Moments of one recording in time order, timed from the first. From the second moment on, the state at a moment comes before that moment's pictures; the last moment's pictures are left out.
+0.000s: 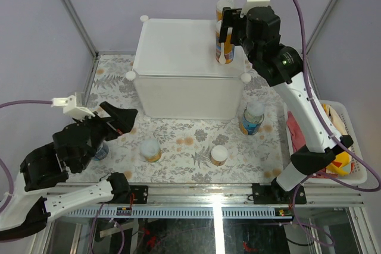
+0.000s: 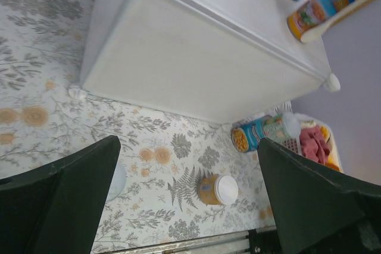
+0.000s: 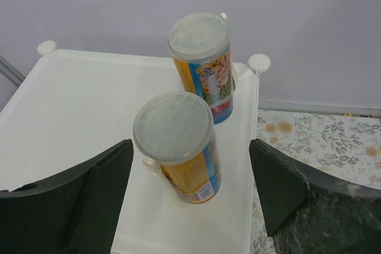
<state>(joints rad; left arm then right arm) -1.03 0.58 1.22 -0.96 -0.71 -0.86 0.61 1.64 2.16 -0.66 0.45 0.14</state>
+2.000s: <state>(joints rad) -1.03 0.62 0.96 -0.91 -0.44 -0.87 0.62 0.91 0.96 -0.69 0.53 0.57</state>
